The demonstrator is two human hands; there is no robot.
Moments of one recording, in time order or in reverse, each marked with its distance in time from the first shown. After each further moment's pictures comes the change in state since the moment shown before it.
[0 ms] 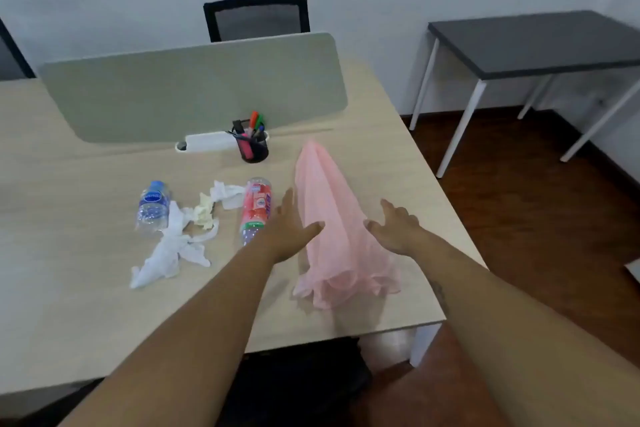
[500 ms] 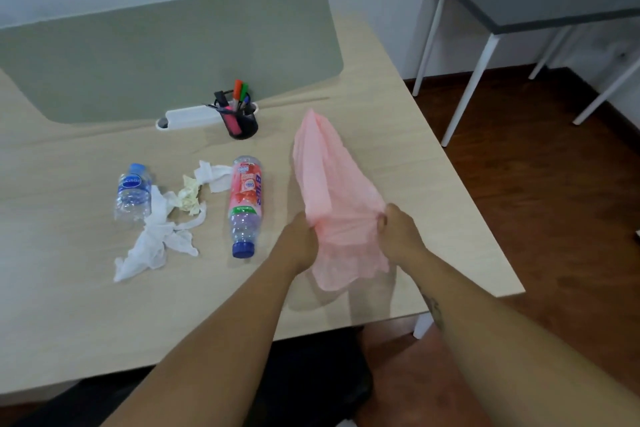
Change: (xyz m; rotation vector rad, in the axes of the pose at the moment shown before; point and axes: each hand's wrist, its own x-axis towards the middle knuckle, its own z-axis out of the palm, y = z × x) left_hand 0.018 -0.014 0.065 0.039 0.057 -0.109; right_hand 0.015 0.019 0.054 0.260 0.230 0.027
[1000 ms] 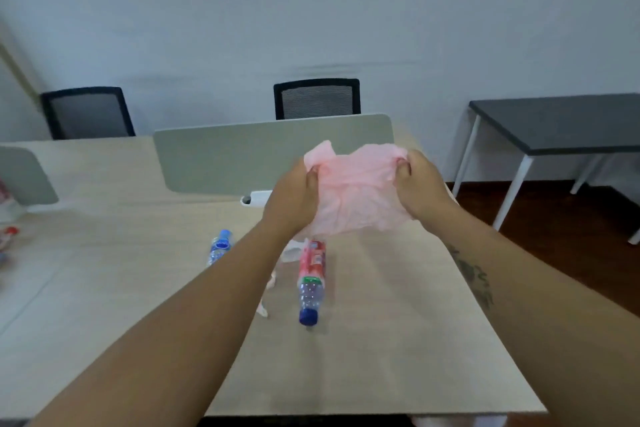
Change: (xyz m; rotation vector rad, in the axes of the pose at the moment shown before) left_hand -0.045 0.066 -0.234 -0.088 0.601 0.369; right_hand -0.034 -0.224 -0.118 0.284 0.285 -0.513
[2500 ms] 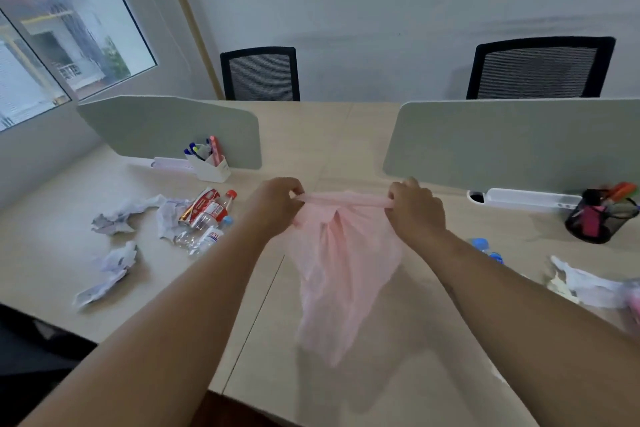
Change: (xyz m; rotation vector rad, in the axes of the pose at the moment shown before) left_hand 0.048 -0.463 -0.405 0.376 -0.080 -0.406; right_hand -0.041 -0.263 0.544 -0.577 -0.364 -0.260
